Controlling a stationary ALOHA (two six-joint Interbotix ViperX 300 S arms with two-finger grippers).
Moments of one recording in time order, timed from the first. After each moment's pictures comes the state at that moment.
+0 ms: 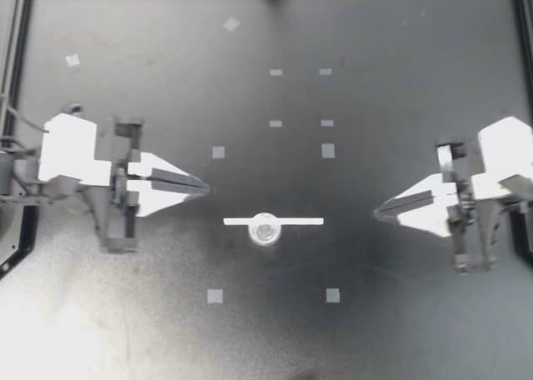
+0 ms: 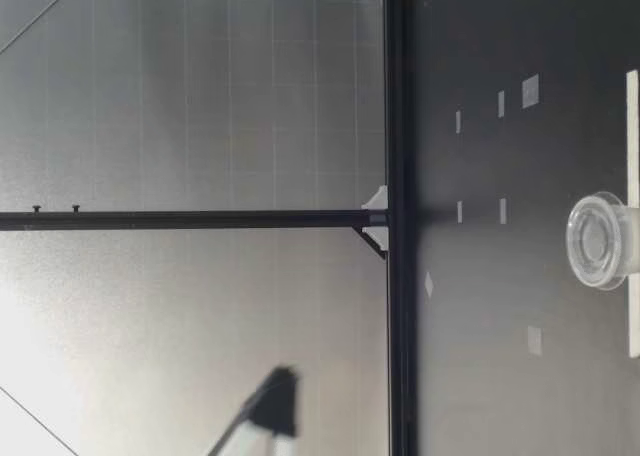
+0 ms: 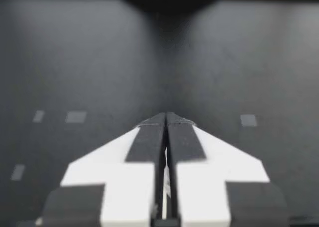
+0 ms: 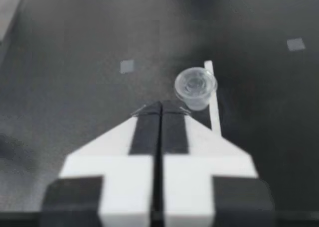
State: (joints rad) left arm -0.01 -0.31 1.06 -0.02 -0.47 0.00; right arm 0.03 -0.48 1.19 0.01 -0.36 0.16
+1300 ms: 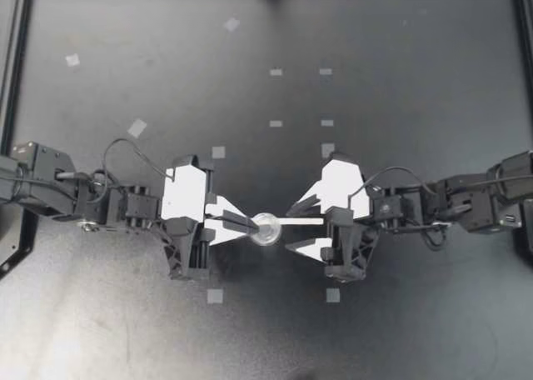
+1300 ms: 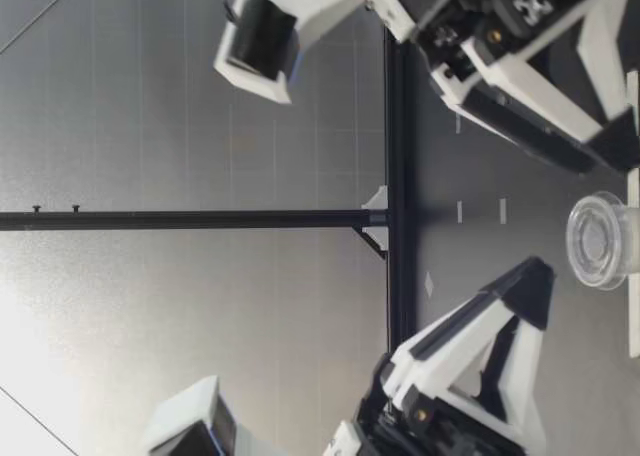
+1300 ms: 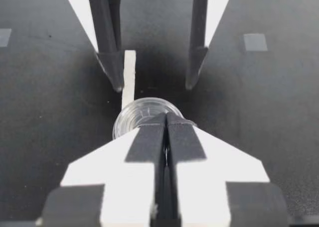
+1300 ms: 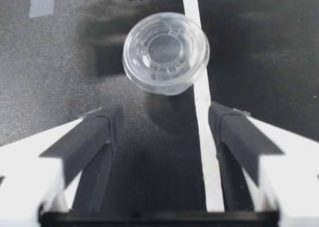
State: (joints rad) left arm -0.06 0.12 0.89 -0.02 -0.50 -0.04; right arm 0.00 0.24 0.84 0.00 -0.44 0.15
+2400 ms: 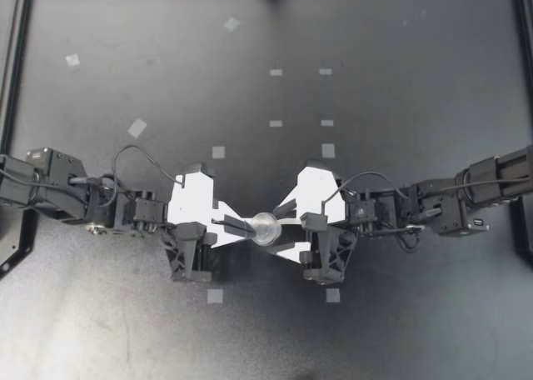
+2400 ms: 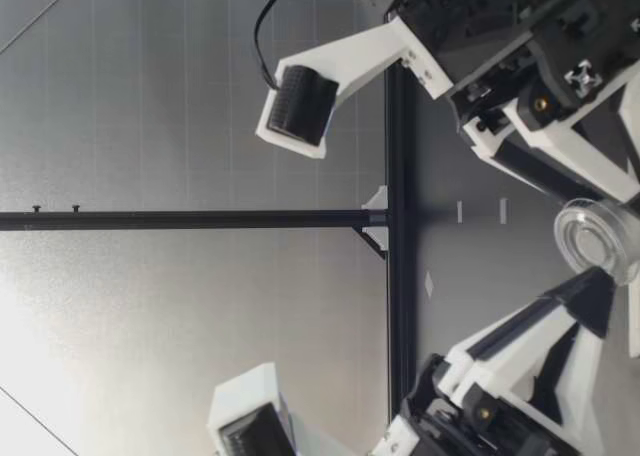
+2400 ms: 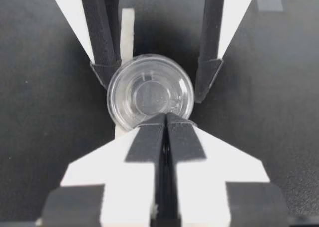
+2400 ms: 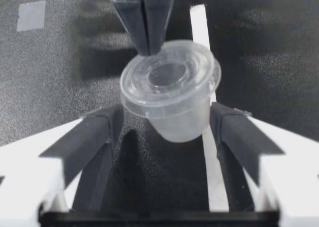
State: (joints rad) left arm -0.06 0.19 0.89 -0.02 -0.50 -0.04; right arm 0.00 0.33 0.74 -0.02 -0.43 0.15
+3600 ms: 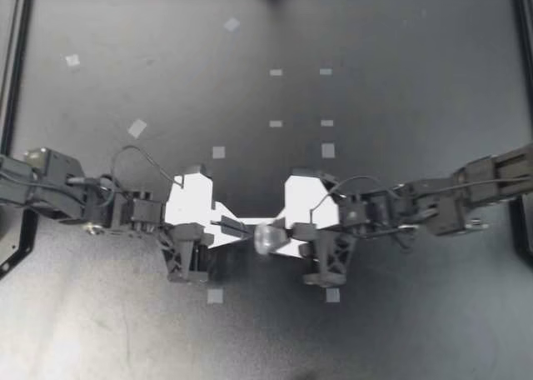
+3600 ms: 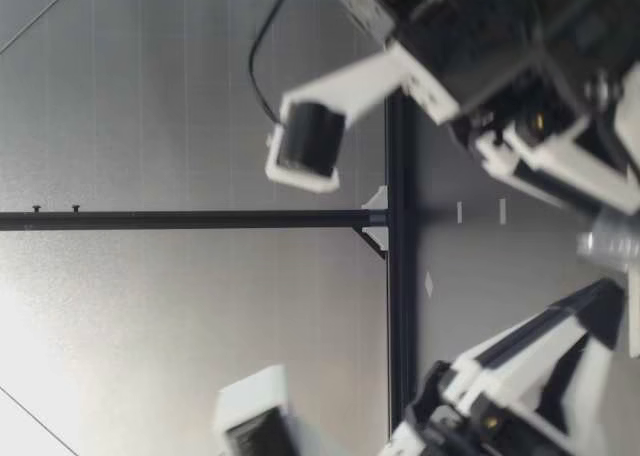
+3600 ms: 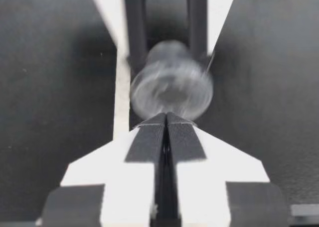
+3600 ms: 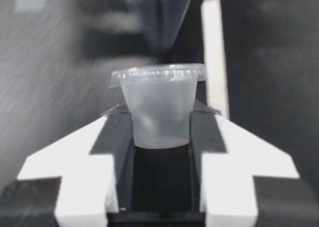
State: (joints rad) left arm -0.06 0.16 0.90 -0.02 -0.46 -0.04; right arm 0.01 0.29 0.73 -0.09 -0.29 0.15
